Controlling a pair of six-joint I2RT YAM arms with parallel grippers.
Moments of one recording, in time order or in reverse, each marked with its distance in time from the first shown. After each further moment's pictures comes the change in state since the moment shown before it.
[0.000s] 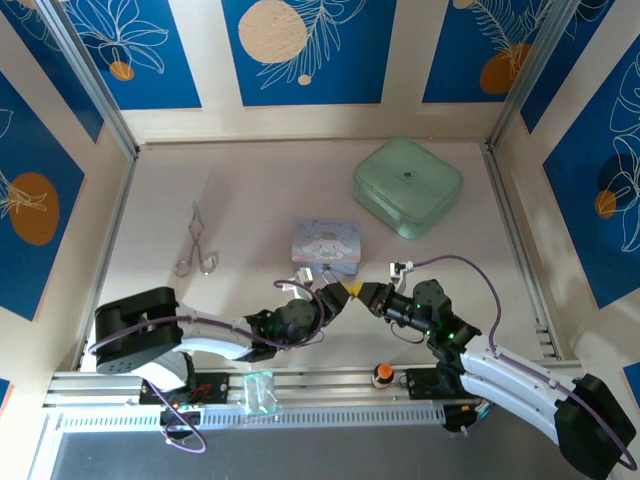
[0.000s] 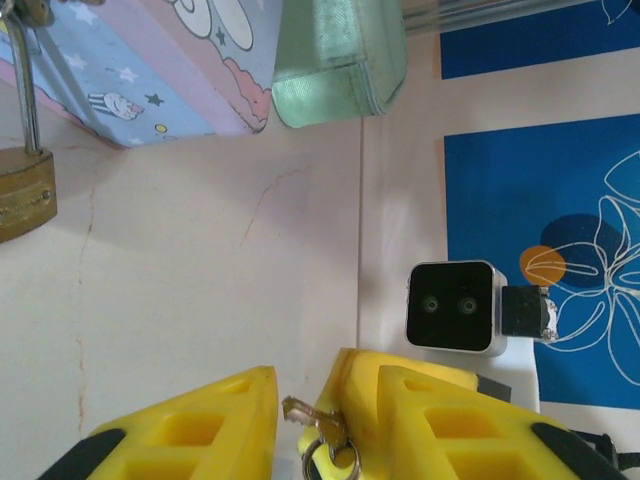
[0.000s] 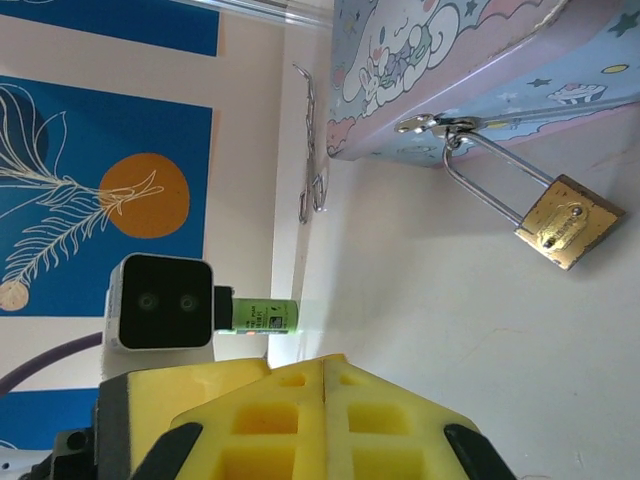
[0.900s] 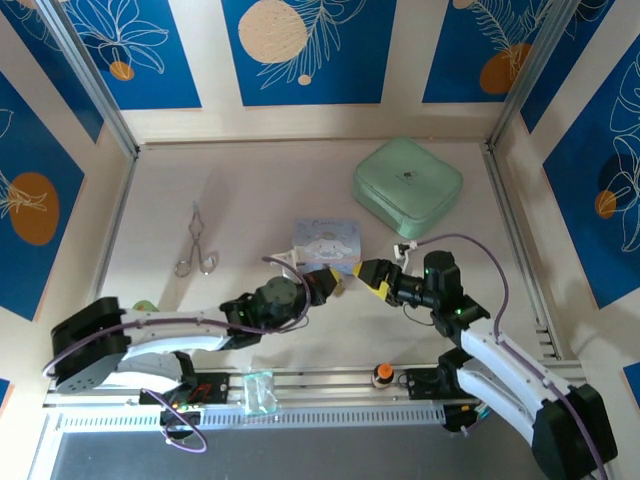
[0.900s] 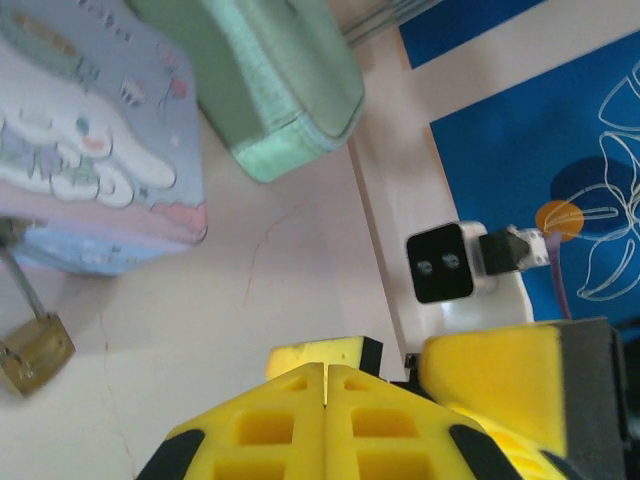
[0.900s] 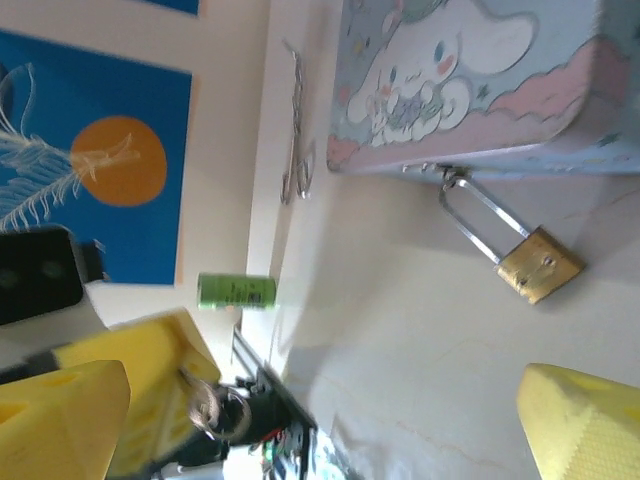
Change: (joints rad) left arm 0.124 -0.276 0.055 -0.301 0.121 0.415; right arm -0.286 0.111 0.232 -0.304 -0.380 -0.262
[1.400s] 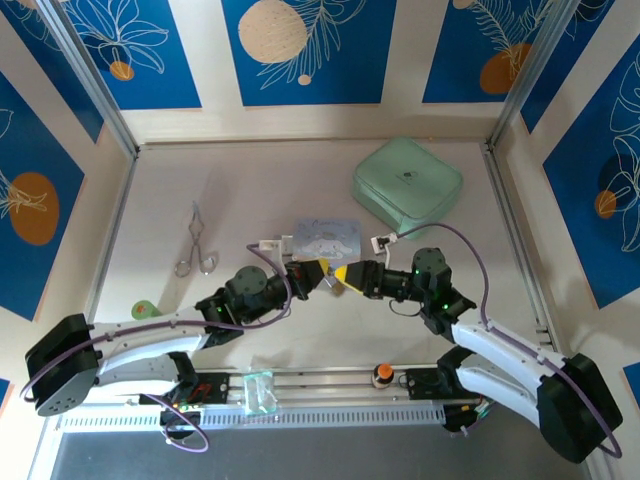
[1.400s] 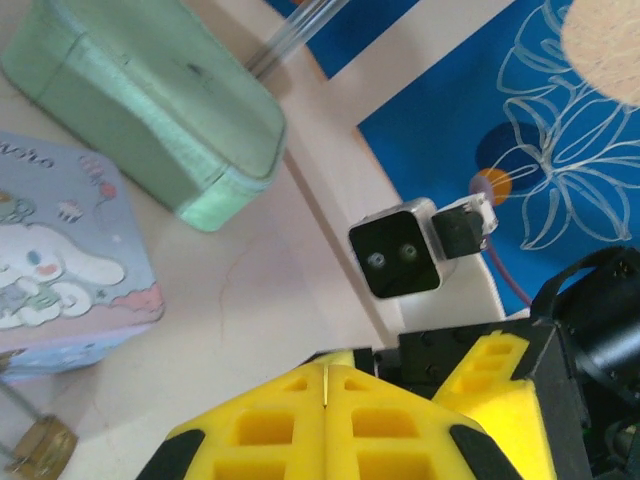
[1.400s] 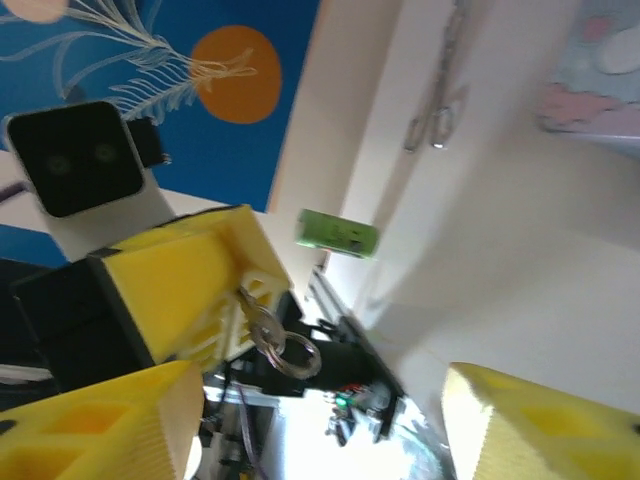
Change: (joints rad) left arm 0.113 -0.145 -0.061 0.080 0.199 0.218; right arm 0.175 0.101 0.005 0.386 -0.035 0.117
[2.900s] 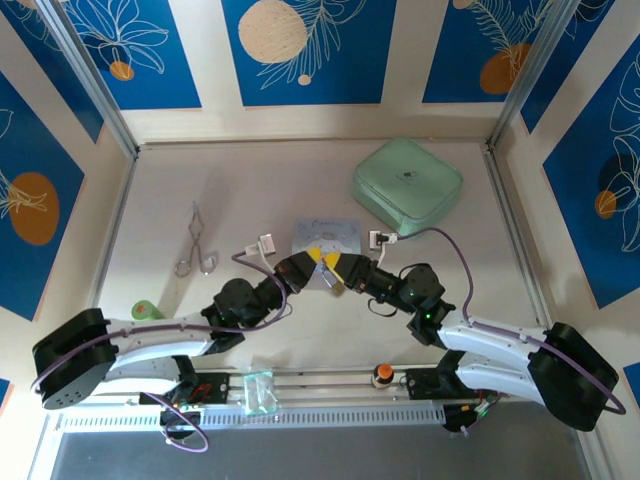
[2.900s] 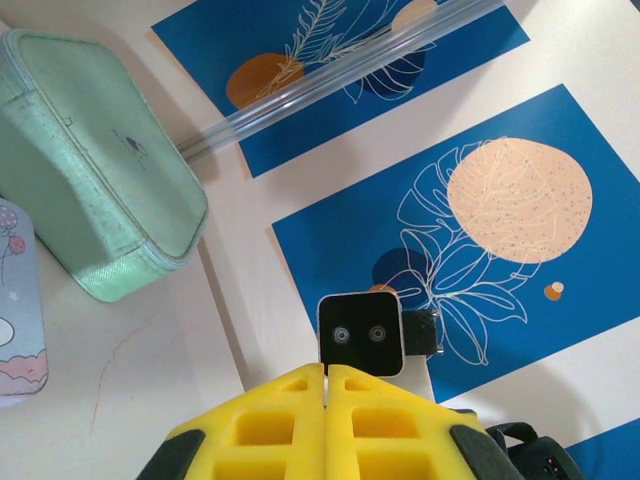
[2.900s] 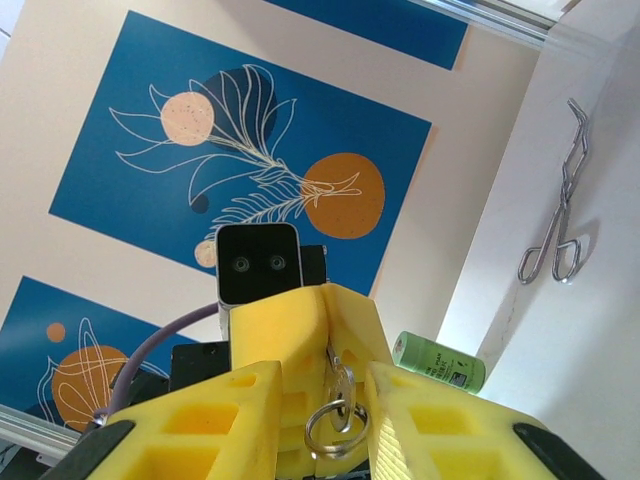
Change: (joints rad) left arm -0.021 0.059 -0.111 0.412 -0.130 -0.227; right arm 0.220 0.135 -0.042 0.484 0.415 0.145
